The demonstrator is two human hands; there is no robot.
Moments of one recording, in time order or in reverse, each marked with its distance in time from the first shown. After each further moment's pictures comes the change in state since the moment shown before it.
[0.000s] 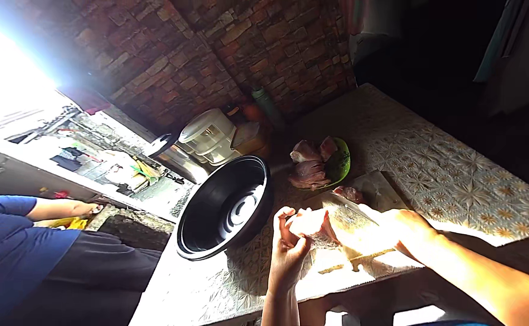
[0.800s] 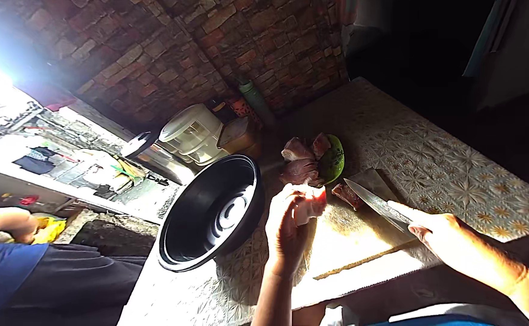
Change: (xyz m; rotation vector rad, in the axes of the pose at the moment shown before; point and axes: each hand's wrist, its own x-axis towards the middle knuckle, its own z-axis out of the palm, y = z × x) left_hand 0.054 -0.013 0.008 0.876 0.055 0.529; right_hand -0.031 0.073 0.047 0.407 0.692 -0.230
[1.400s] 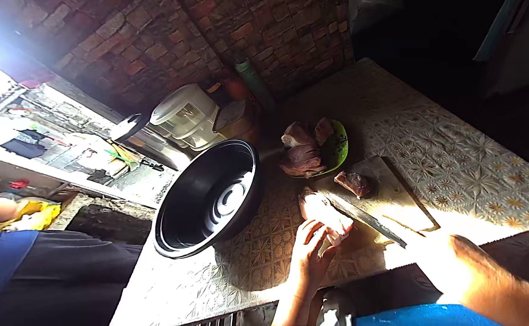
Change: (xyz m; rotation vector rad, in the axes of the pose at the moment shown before) left_hand -0.116 -0.009 0.006 0.031 -0.330 -0.210; right_hand -0.027 -0.035 0.020 -0.235 -0.023 -0.159
